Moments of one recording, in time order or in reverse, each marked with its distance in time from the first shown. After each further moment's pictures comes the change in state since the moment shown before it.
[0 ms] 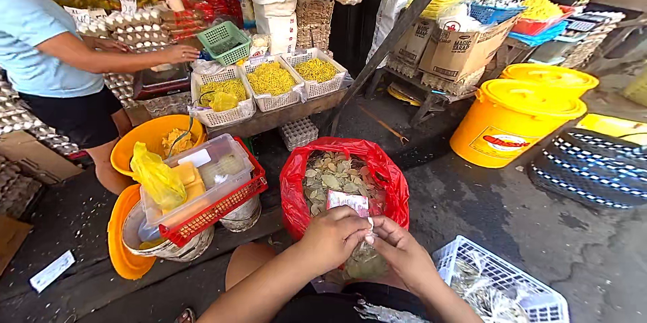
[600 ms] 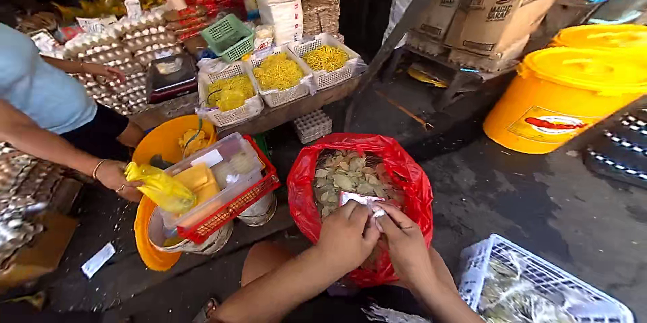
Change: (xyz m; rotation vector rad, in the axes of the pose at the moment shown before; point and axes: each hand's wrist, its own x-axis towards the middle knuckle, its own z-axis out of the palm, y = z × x) left_hand 0.020 -0.020 0.031 0.293 0.040 -0.260; right_hand 0.052 0.034 0.017 0.062 0.372 -0.095
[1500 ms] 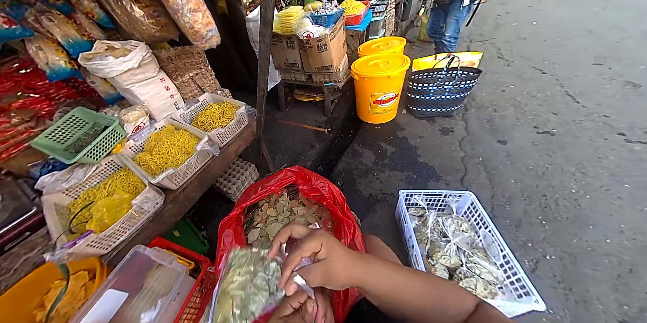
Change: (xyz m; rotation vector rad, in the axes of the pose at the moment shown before) left_hand 0.002 -0.023 -0.001 -1.601 -0.847 -0.037; right_hand 0.040 -0.063 -0.008 -0.005 -0.524 -0.488
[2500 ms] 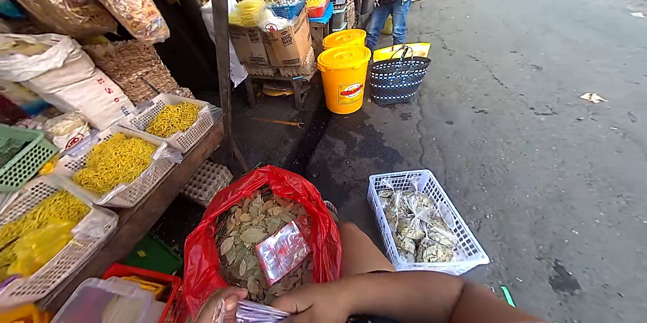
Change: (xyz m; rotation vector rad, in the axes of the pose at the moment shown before) left_hand -0.018 0.039 -0.015 1.083 0.645 0.384; right_hand -0.048 0.002 0.015 0.187 -0.434 0.549
